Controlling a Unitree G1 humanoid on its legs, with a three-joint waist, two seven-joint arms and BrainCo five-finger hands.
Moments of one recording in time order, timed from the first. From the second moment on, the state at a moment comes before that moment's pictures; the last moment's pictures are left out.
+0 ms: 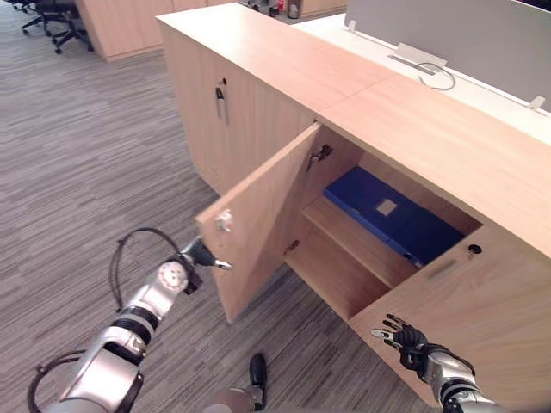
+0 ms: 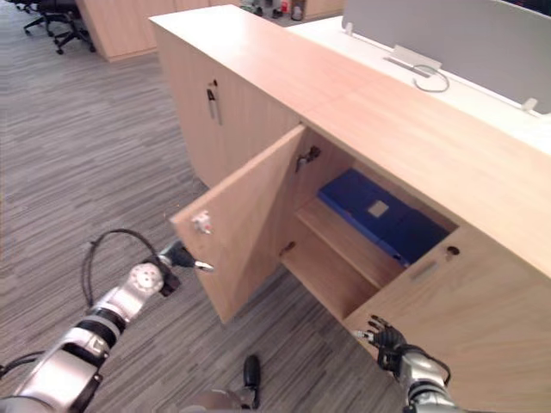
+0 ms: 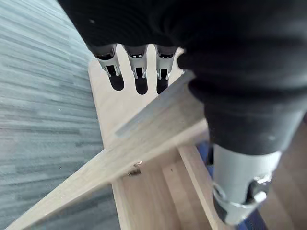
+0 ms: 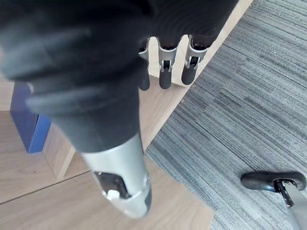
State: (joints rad) left arm -0.45 0.46 -0.52 0.65 0.10 -0.12 -0.10; right arm -0.21 -0.37 -0.20 1.19 0.21 -0.02 0.33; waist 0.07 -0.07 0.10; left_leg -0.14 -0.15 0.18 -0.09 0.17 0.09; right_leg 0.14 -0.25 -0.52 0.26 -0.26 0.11
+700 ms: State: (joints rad) left arm -0.34 0.22 -1.03 0.34 -0.17 -0.20 -0.40; right arm -0.08 -0.54 -0.29 1.21 0.17 -0.03 0.36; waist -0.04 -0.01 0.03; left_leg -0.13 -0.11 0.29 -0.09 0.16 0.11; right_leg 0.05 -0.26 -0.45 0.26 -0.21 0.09
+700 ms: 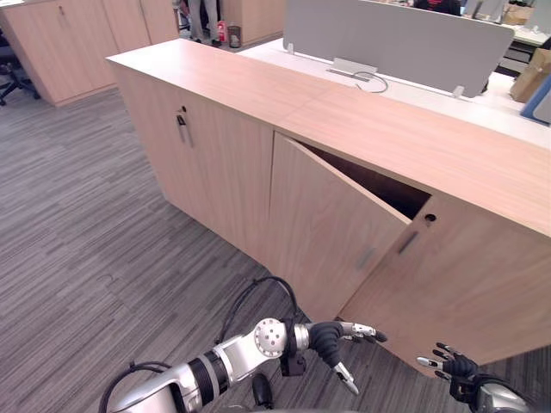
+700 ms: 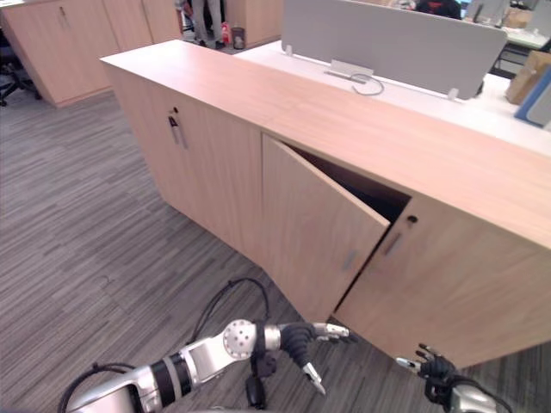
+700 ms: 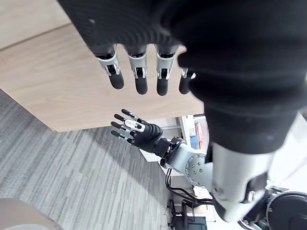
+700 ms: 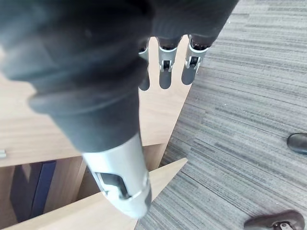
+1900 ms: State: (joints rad) left arm 0.24 0.10 0.24 1.07 -0.22 -0.15 -0.11; right arm -0.01 -0.21 -0.13 1.15 0.02 -0.04 0.23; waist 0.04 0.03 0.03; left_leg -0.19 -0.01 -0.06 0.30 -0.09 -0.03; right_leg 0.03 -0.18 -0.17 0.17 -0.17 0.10
